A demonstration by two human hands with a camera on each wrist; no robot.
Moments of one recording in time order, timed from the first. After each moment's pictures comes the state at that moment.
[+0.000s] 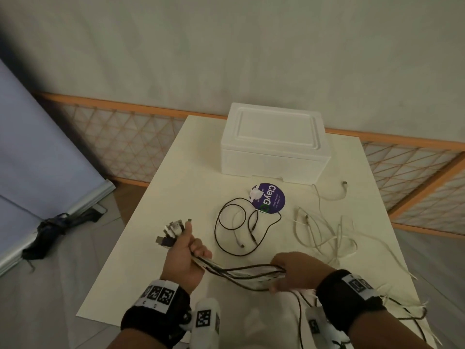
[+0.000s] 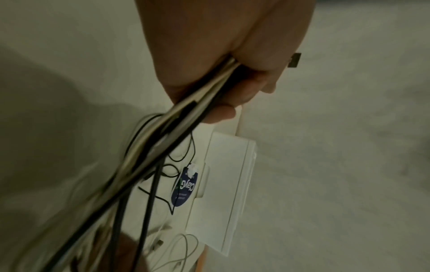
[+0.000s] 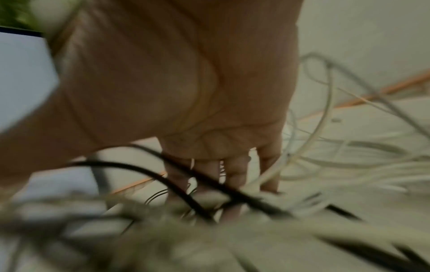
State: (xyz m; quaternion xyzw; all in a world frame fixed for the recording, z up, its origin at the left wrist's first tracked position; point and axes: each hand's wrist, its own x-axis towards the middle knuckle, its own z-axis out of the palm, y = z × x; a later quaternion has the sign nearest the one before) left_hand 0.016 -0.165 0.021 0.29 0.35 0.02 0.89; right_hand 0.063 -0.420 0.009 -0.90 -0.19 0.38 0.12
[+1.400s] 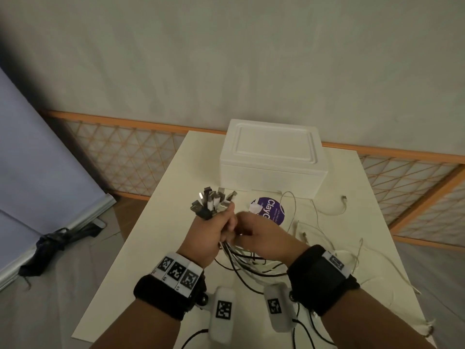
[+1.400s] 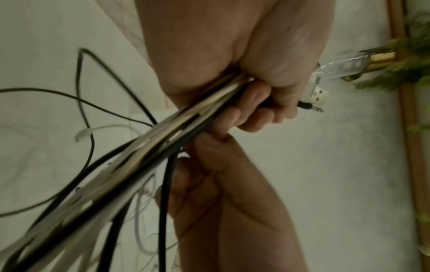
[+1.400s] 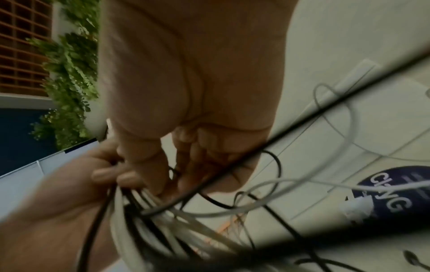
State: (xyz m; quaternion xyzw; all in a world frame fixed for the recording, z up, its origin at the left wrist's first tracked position) left_hand 0.070 -0.191 0.081 0.58 0.03 0.00 0.81; right_hand 0.098 -0.339 0.094 -0.84 -0.27 0.22 0.42
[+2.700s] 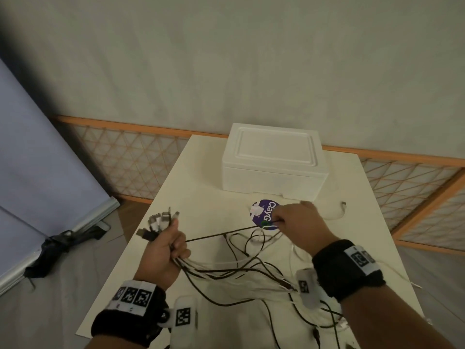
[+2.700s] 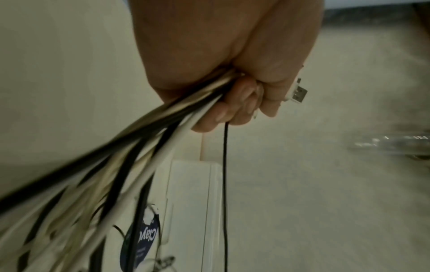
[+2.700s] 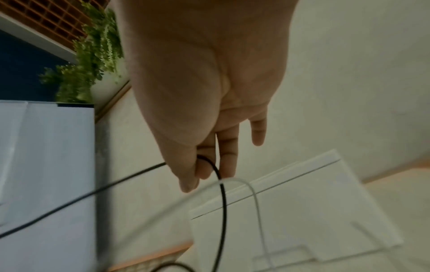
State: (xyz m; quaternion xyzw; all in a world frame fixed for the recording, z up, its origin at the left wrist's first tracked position) left_hand 0.029 -0.122 0.056 0.42 0.22 0.04 0.88; right_hand 0.132 -0.401 0.085 -0.97 -0.25 0.00 0.07
